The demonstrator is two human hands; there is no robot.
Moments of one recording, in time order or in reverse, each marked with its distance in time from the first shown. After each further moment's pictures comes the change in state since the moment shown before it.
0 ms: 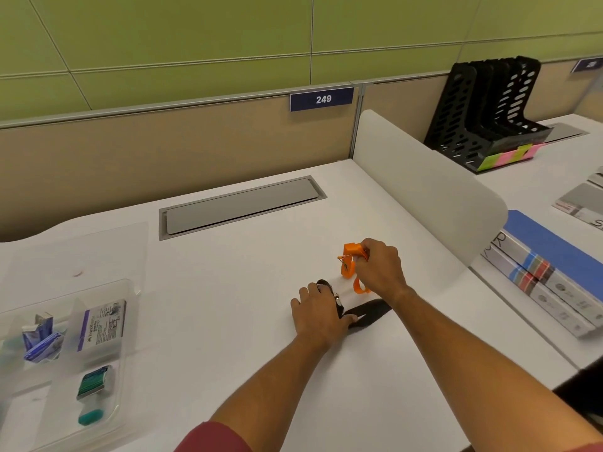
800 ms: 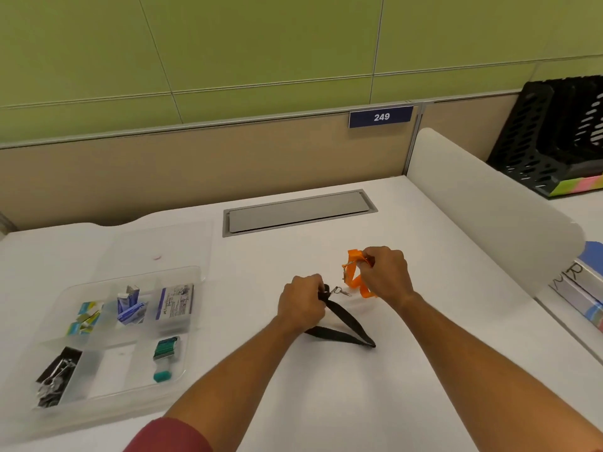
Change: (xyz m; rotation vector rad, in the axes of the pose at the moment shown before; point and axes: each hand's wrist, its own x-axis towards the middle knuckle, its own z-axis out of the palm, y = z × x) left_hand -0.016 -0.097 -0.073 -0.266 0.088 -0.089; right_hand -0.010 -0.063 0.043 -0.023 -0.044 -0.192
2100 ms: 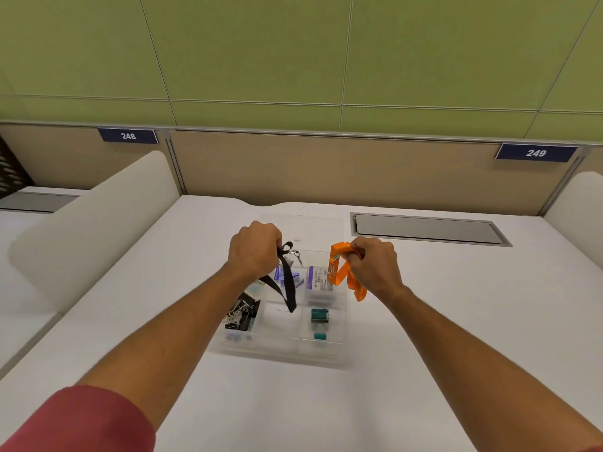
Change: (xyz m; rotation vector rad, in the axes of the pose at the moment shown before) left_hand -0.132 -0.258 -0.263 0.349 0.385 -0.205; right_hand -0.087 -0.271 0.146 0.134 -0.097 -0.372
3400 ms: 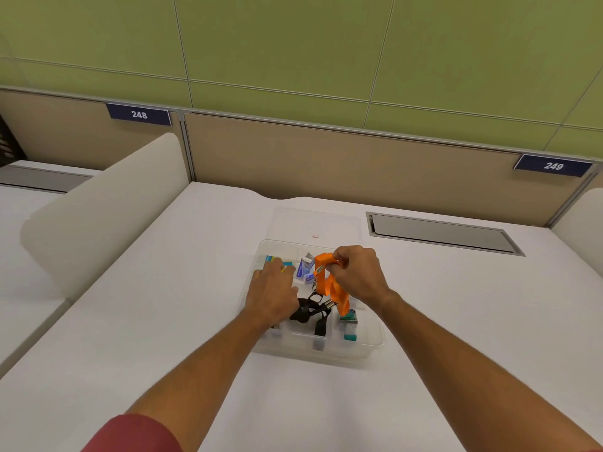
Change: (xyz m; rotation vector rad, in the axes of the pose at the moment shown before) left_hand -0.029 -0.068 0.112 -0.084 -0.049 0.057; right_hand -0.012 -0.068 0.069 -0.091 -0.187 -0.011
